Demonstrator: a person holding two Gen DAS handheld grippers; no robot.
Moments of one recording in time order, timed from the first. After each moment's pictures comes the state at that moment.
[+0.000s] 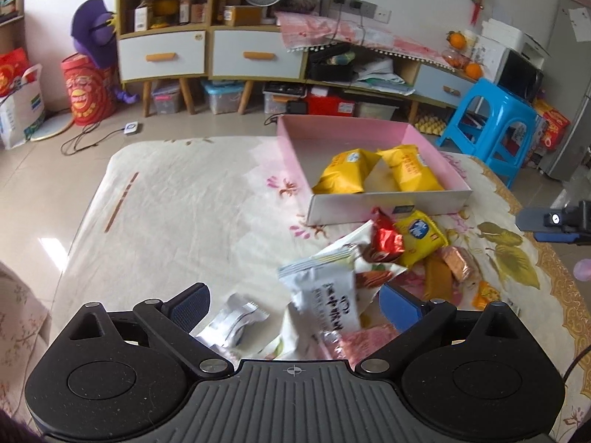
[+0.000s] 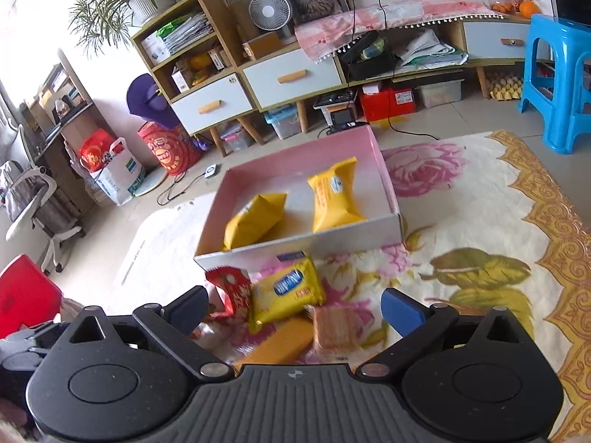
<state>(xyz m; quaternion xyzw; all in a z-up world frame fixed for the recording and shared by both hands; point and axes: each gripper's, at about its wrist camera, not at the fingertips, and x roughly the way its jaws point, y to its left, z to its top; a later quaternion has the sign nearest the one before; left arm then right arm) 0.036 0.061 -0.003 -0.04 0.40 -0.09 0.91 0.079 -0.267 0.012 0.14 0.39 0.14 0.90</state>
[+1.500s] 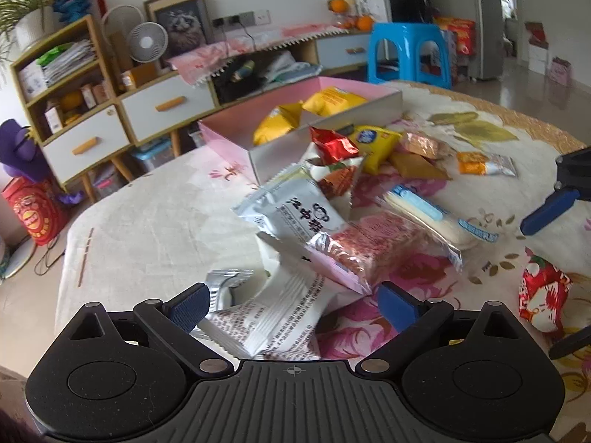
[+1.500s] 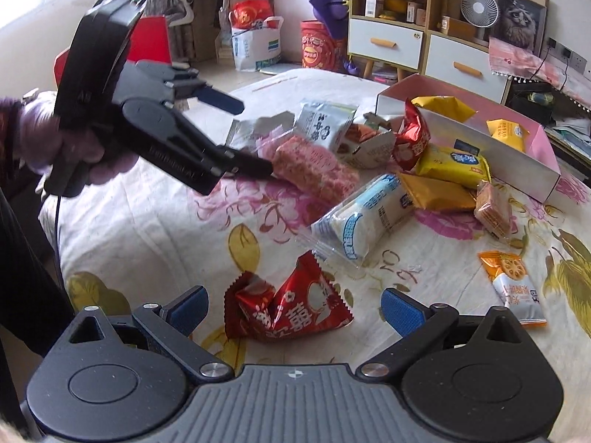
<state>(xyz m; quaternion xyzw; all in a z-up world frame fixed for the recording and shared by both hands) -0.007 0.046 -0.068 0.17 0.32 -0.21 0.91 -0.063 -0.168 -0.064 -0.13 0.37 0.34 0.85</state>
